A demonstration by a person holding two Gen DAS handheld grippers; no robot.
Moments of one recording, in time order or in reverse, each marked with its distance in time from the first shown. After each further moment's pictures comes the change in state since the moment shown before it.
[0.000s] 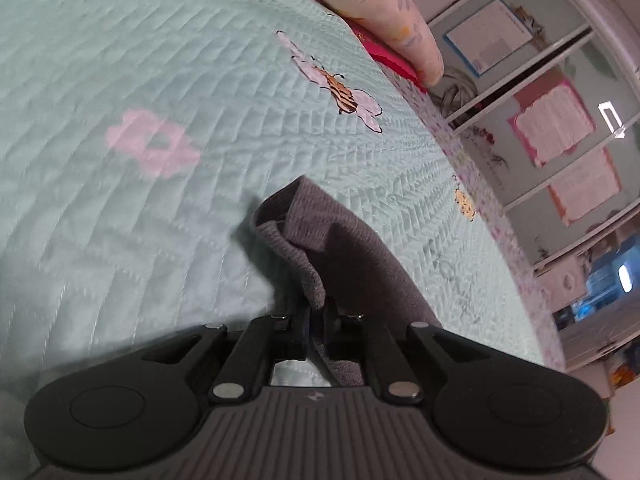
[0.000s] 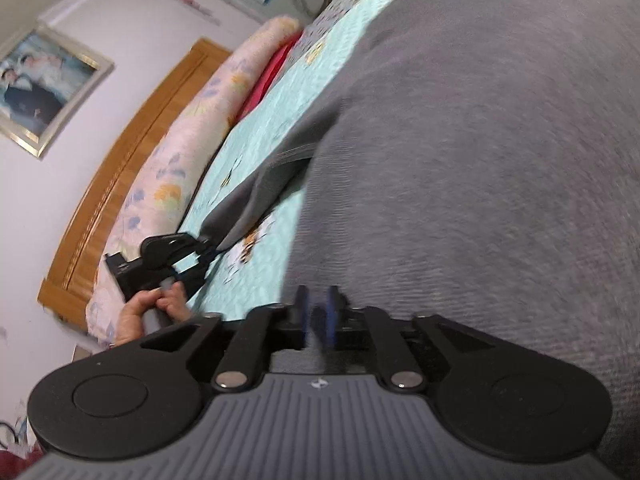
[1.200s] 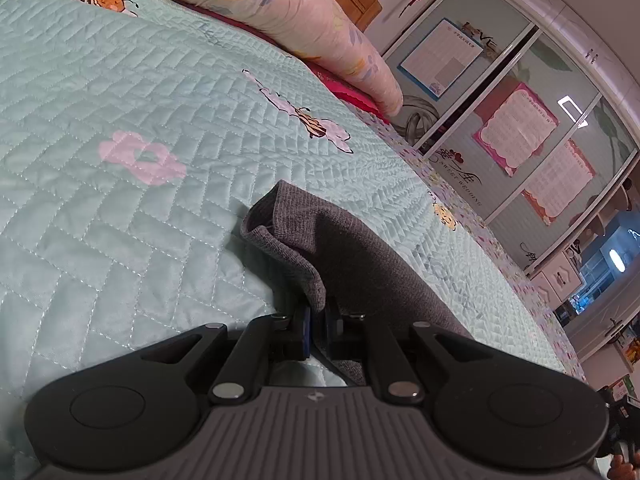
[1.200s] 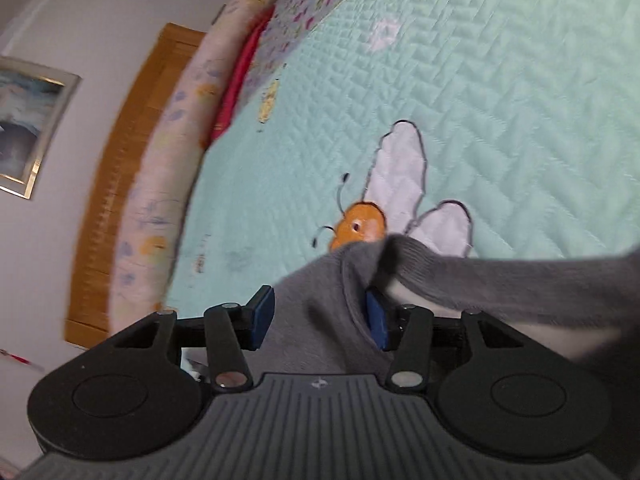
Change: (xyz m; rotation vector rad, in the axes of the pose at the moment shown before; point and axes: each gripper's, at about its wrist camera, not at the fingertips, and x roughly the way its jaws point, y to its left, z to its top) left arm -0.002 0.000 -0.035 0.158 -0.168 -0.049; right arm 0.092 -0.126 0.313 0.130 0.245 0.077
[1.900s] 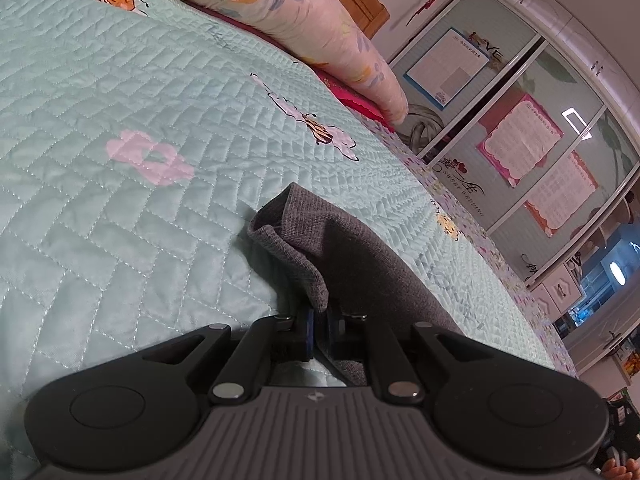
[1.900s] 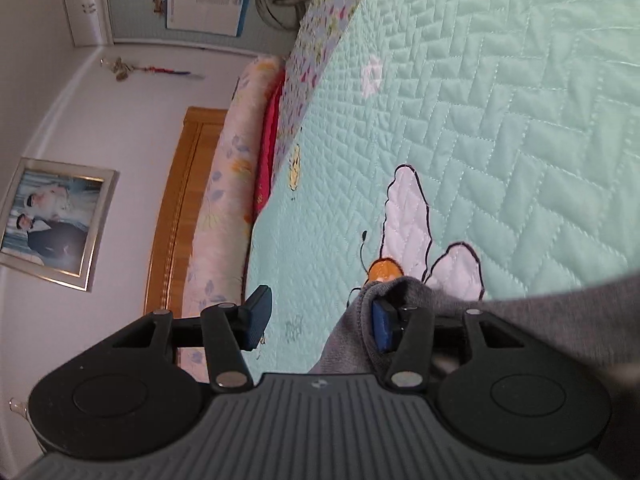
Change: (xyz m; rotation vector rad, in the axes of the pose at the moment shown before) left arm 0.000 0.001 0.003 -0.027 -0.020 0.005; right arm 0.000 -0.029 0.007 0.197 -0.200 0.192
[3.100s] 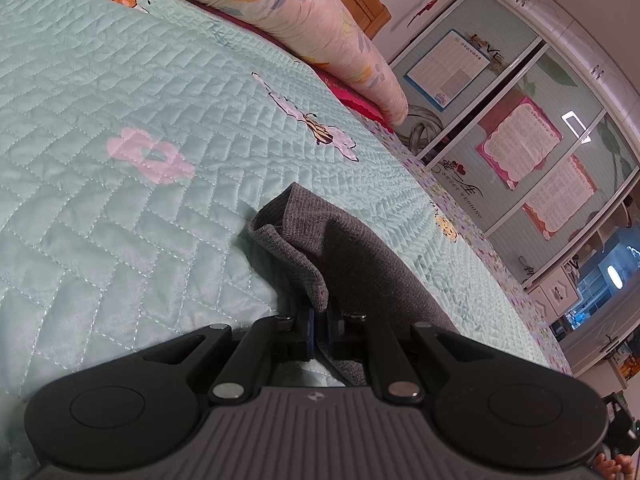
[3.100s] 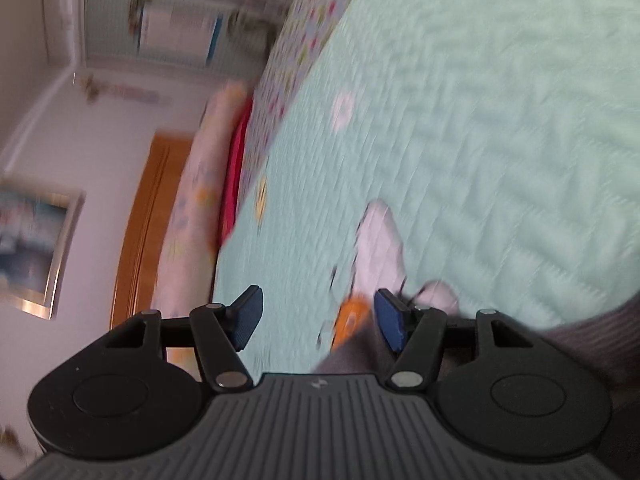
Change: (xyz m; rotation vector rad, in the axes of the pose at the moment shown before) left arm 0.000 0.004 0.001 -0.018 0.004 -0.016; right arm 0.008 -0.006 0.006 -0.010 -0.149 -0.128
